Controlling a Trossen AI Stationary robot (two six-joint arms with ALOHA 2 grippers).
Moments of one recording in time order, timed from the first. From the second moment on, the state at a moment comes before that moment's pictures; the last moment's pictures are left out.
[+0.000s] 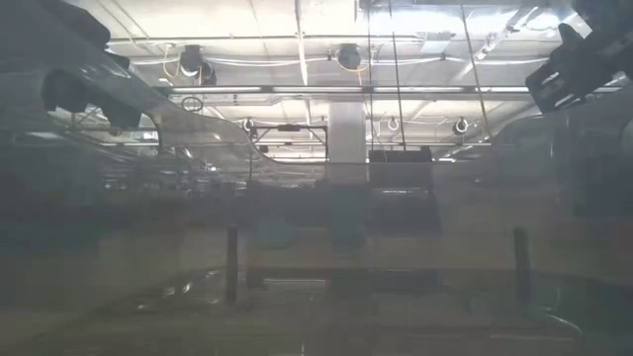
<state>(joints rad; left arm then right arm) -0.11 0.46 0.01 0.42 0.08 -0.09 0.45 0.58 0.01 0.62 -0.08 0.40</state>
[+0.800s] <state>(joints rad) -0.11 0.46 0.01 0.42 0.08 -0.09 0.45 0.58 0.01 0.63 -0.08 0.41</state>
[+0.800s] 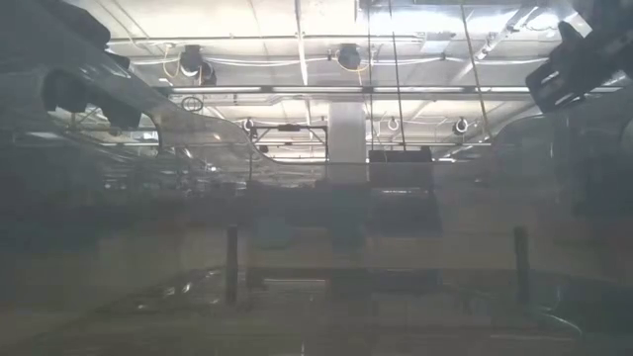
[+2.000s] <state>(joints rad) -0.11 0.46 0.01 0.42 0.08 -0.09 0.45 0.59 0.15 0.61 0.40 0.29</state>
